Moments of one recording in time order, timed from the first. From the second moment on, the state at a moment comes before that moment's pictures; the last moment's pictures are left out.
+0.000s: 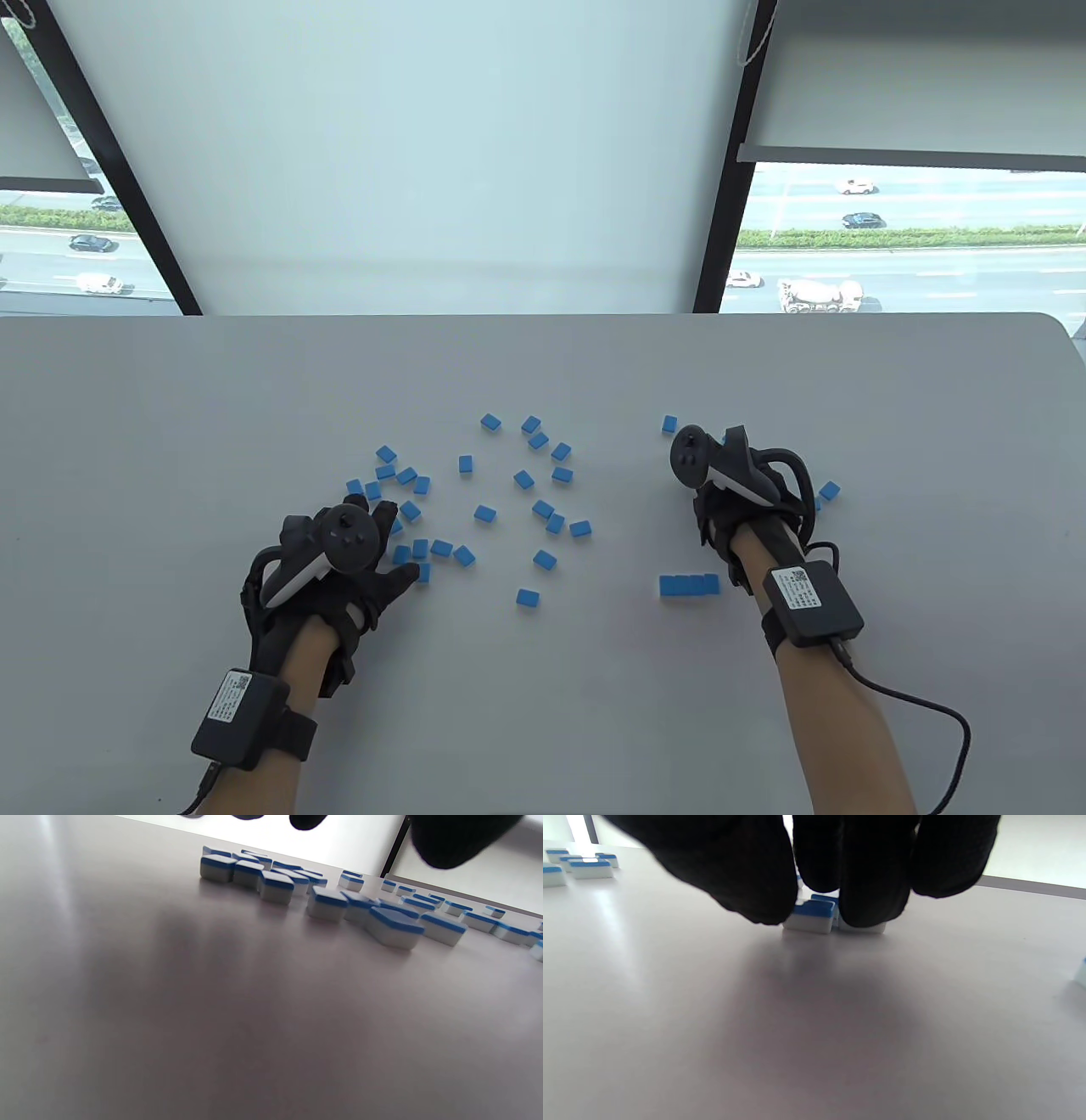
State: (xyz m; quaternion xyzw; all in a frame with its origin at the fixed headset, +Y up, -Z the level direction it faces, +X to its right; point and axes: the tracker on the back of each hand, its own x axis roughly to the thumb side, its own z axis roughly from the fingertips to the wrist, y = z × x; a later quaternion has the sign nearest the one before) left_hand -0.265 -0.752 -0.369 -0.14 -0.04 0.09 0.98; right_hand 0.171 -0.738 -0.463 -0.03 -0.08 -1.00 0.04
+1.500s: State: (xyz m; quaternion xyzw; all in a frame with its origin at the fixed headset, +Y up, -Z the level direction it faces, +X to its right) left_hand -0.265 -0.754 -0.370 -0.14 -0.04 0.09 0.98; right_hand 0.177 -0.716 -0.432 -0.04 -0.06 -1.00 0.04
